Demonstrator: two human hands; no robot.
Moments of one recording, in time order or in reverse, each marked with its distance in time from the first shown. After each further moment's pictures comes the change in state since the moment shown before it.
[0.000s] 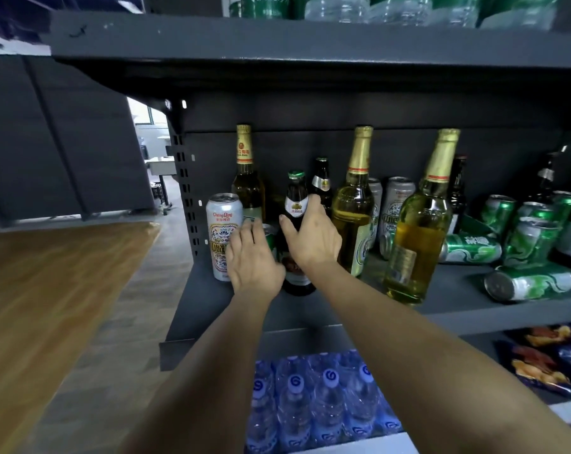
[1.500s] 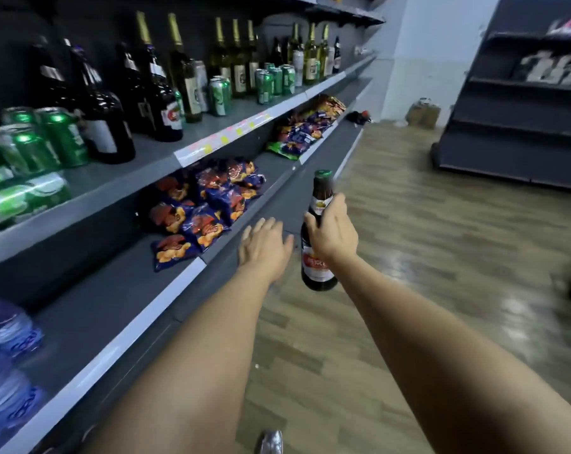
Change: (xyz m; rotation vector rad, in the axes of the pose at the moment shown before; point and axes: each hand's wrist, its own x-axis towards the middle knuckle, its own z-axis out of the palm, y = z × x) left_hand -0.404 0.530 0.084 -0.314 -0.754 0.991; right_hand -0.315 0.437 -0.461 -0.385 0.429 0.869
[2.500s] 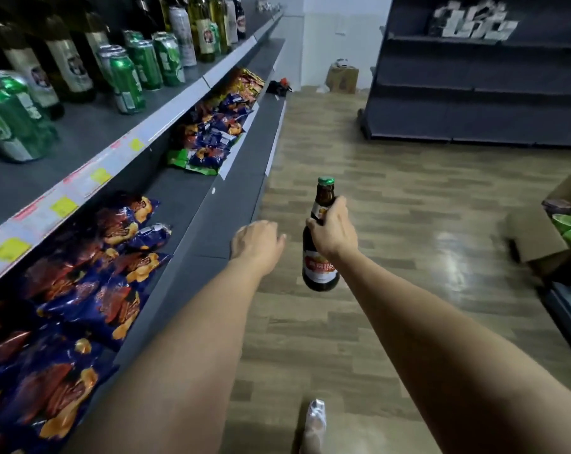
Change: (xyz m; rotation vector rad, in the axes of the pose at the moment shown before) left_hand 0.426 0.084 0.128 0.055 -0.187 0.268; right_hand 0.388 0.164 0.077 -0.028 0.069 0.367
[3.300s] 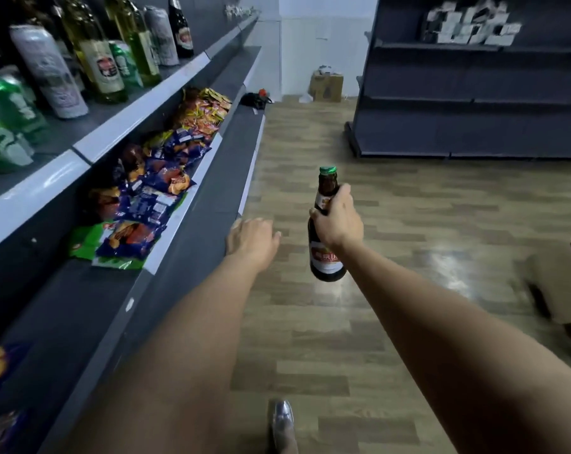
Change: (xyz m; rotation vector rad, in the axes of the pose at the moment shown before) left_hand 0.482 0.079 0.039 0.071 -0.018 0.045; right_hand 0.481 0.036 0.005 -0.015 0.093 -0.007
